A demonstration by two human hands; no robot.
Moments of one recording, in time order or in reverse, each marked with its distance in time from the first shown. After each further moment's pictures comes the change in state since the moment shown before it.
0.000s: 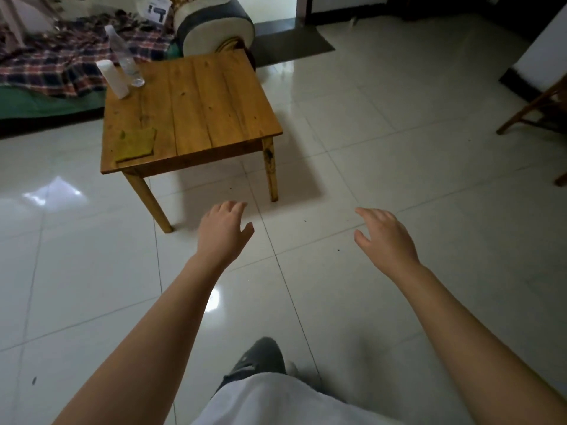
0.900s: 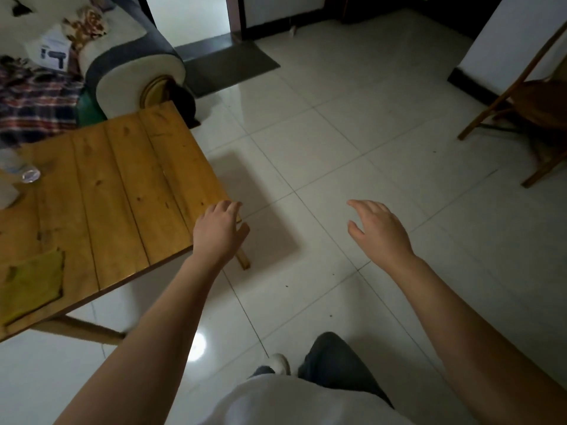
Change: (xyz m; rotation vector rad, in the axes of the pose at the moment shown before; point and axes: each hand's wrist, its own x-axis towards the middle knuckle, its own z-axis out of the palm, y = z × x) left_hand 0.419 0.048 0.006 0.034 -0.067 0.186; right_hand 0.358 0.078 -0.048 0.039 0.083 0.159
